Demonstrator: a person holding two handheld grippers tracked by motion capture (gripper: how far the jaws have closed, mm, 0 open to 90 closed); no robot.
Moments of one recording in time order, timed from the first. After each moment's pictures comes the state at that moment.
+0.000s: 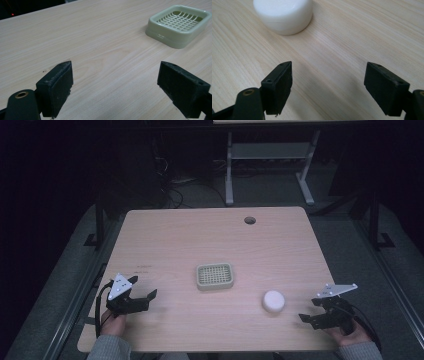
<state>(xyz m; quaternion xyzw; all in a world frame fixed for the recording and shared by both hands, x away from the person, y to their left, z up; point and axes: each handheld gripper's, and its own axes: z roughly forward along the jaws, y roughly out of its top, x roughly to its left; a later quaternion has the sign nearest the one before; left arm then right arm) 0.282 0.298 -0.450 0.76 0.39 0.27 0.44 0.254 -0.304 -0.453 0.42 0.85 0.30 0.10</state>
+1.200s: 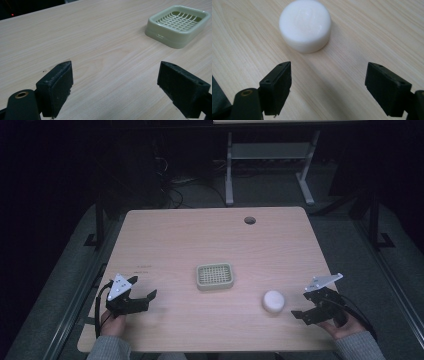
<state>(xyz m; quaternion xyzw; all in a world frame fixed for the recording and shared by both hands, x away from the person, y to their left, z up) 0.281 0.299 -0.450 0.76 0.39 0.27 0.44 0.267 -0.270 -0.422 0.37 0.89 0.27 0.09</state>
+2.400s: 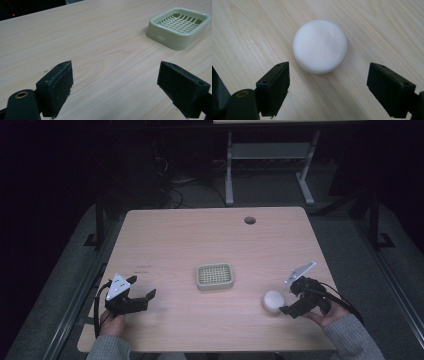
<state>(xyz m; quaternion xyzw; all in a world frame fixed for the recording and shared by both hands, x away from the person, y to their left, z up) 0.281 0.300 -0.449 0.76 0.39 0.27 0.45 0.292 -0.226 -0.405 0.33 0.92 0.21 0.06</state>
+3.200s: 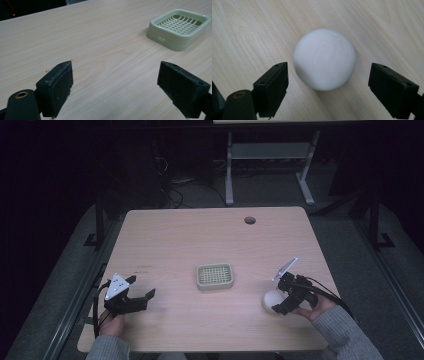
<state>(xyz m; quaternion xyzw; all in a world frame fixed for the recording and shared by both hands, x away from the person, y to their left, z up) 0.281 0.302 -0.448 0.76 0.40 0.27 0.45 0.312 -0.201 -0.413 0.31 0.94 0.16 0.04</state>
